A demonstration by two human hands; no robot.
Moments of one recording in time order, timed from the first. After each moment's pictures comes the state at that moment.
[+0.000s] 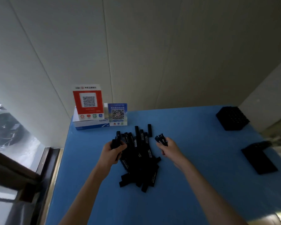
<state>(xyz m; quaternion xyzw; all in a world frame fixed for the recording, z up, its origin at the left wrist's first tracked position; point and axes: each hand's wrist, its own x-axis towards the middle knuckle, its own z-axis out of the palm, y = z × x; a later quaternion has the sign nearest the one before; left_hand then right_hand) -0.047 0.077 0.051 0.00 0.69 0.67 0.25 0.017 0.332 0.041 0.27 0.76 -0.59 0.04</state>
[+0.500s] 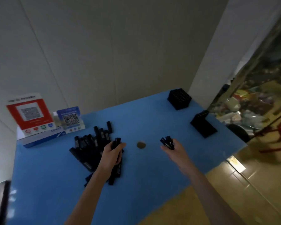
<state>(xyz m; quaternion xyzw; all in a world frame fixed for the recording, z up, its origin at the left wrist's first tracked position) 0.040 0.198 0.066 0.10 0.67 0.66 0.32 0.200 0.411 0.066 0.38 0.72 -0.57 -0.10</state>
